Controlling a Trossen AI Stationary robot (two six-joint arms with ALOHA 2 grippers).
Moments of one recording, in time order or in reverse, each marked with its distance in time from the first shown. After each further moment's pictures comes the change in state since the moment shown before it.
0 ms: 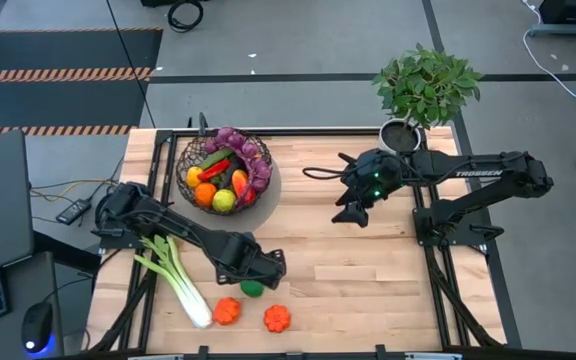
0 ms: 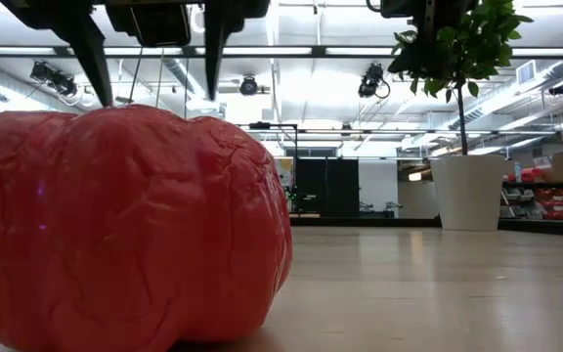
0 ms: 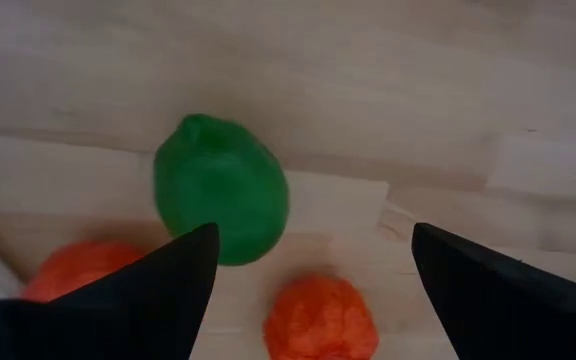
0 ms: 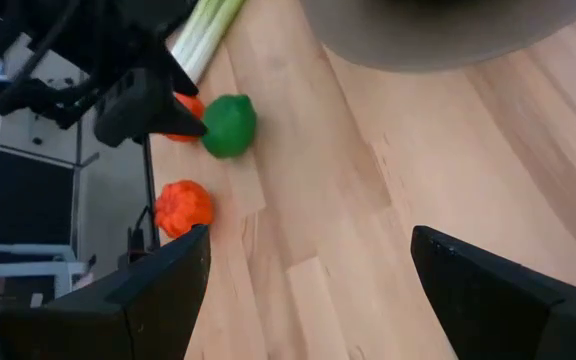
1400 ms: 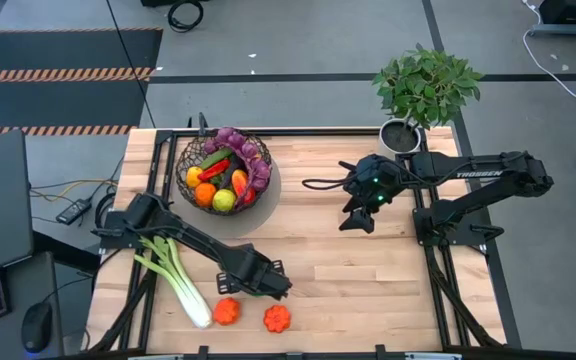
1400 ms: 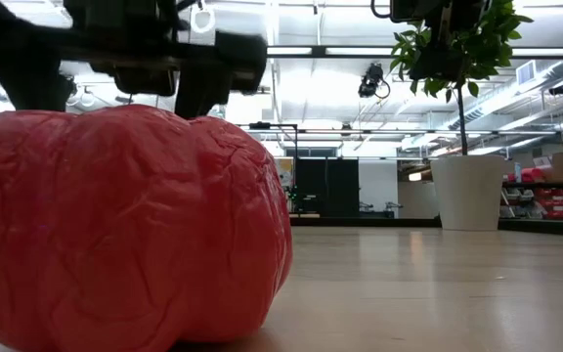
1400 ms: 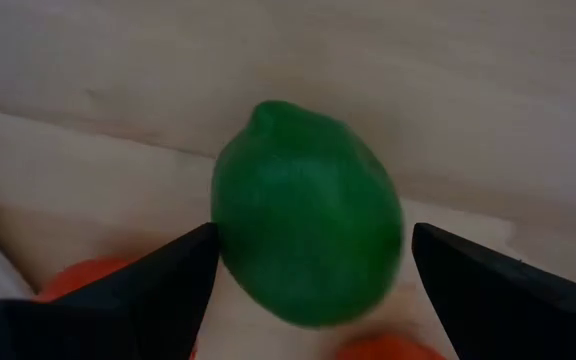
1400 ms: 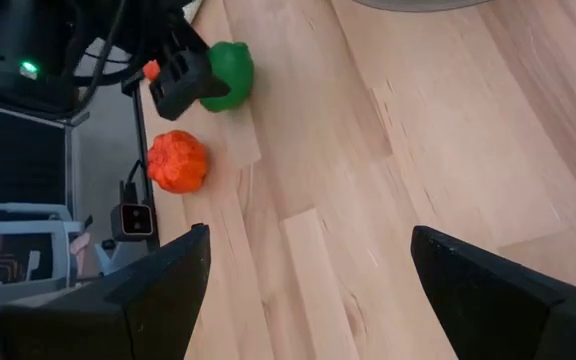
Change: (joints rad) left arm -0.021 0.156 0.001 -0.015 0.071 -0.067; right arm 0.028 0.000 0.000 -0.107 -0.031 -0.021
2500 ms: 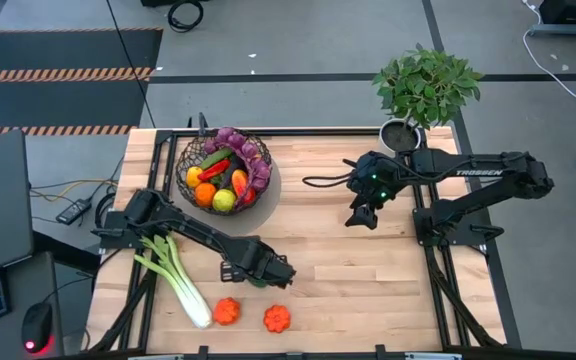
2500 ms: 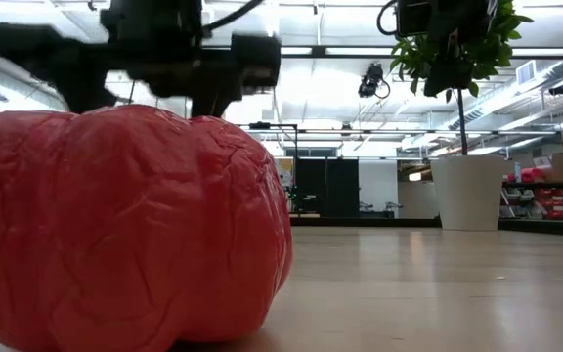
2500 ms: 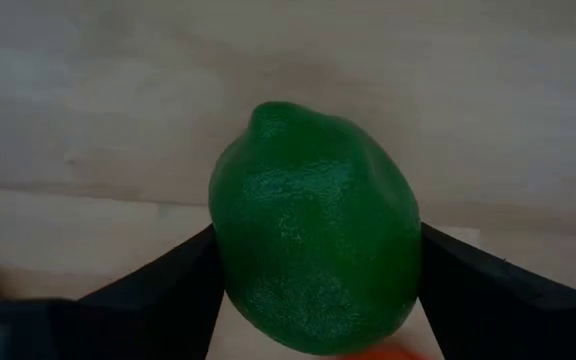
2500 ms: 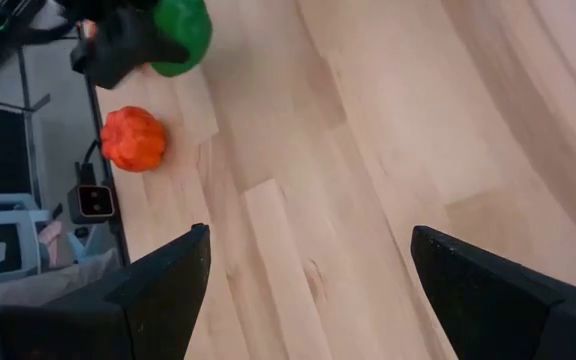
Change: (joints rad) left arm 0.066 -0.016 -0.002 0.006 -0.012 0.188; right arm -0.058 -0.005 0.000 -0.117 0.002 -0.053
